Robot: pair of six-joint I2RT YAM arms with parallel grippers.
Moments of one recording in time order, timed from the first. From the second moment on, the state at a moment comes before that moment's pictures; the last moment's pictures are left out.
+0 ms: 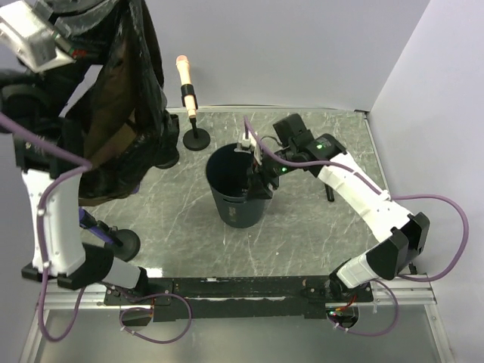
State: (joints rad) left arm -0.23 1.43 2.35 0.05 0.61 -0.02; right arm 0.60 1.46 1.52 -0.96 -0.76 -0.47
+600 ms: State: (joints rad) left arm -0.55 1.62 2.39 0.10 0.60 0.06; right arm 0.35 1.18 1.55 -0.89 -0.44 -0.27
